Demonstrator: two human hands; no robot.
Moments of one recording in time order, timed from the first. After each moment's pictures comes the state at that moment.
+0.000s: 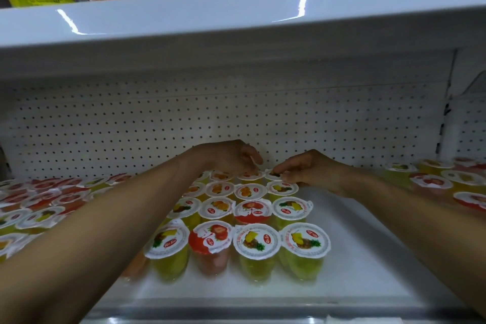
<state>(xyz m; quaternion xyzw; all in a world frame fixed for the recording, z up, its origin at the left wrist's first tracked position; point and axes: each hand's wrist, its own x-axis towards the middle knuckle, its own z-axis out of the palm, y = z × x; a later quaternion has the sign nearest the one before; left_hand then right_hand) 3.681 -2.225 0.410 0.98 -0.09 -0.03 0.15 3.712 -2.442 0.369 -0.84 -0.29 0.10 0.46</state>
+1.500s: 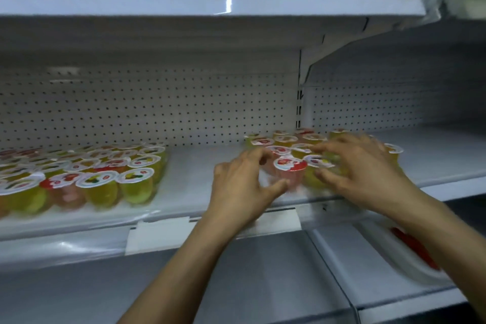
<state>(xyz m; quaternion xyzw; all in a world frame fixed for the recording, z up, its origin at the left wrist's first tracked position) 3.536 -2.544 0.324 0.92 -0.11 0.28 0.25 3.549 -2.751 0.352 -0.94 -0.17 -0.28 0.10</state>
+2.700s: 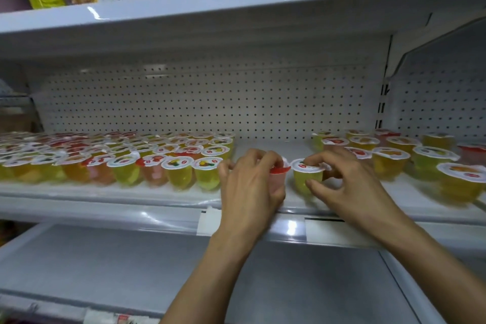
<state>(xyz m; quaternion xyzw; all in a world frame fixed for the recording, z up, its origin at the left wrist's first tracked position) 3.529 -2.475 0.298 0.88 0.01 0.45 0.12 3.581 -2.650 0.314 -0.83 -0.35 -0.23 0.36</state>
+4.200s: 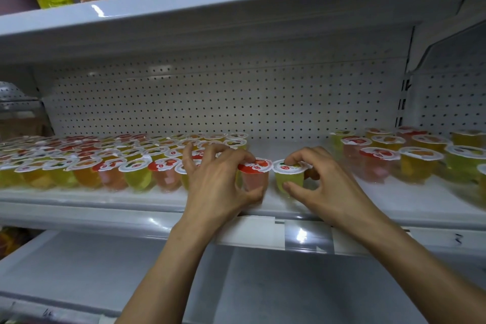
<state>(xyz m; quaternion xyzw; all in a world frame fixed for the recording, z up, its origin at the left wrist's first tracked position) 3.517 -2.399 0.310 0.91 0.04 0.42 0.05 3.584 -2.590 0.310 -0.81 -0.38 -0.20 0.40</state>
